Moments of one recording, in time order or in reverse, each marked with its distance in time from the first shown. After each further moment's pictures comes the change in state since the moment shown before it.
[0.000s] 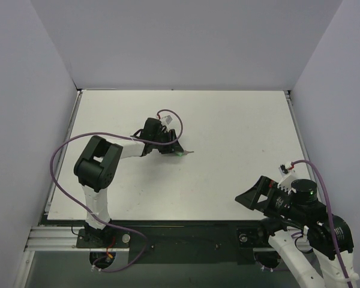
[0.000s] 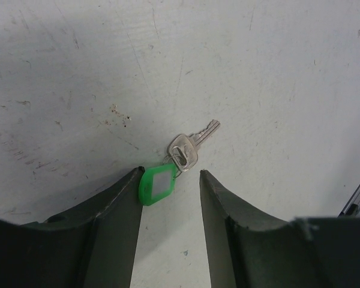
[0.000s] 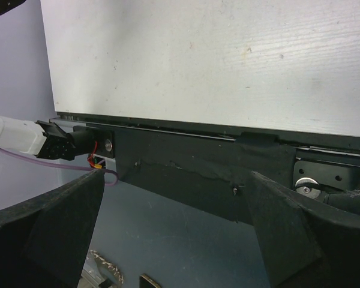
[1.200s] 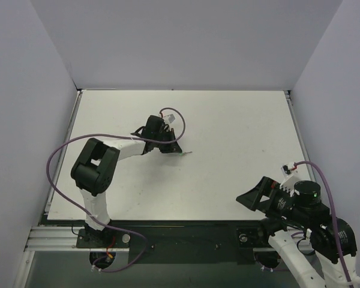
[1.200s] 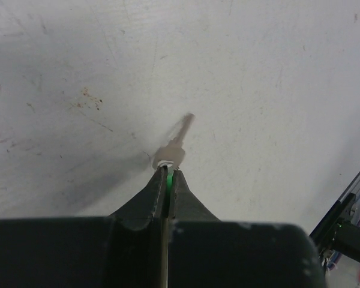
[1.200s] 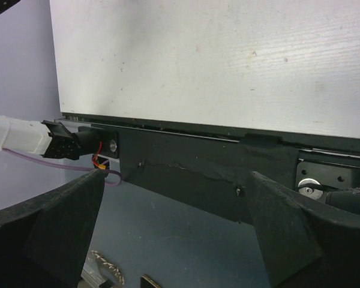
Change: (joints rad) left arm -0.026 -0.022 0.048 -0.114 -0.011 0.021; right arm 0.000 -0.006 0.026 -0.010 0.000 0.001
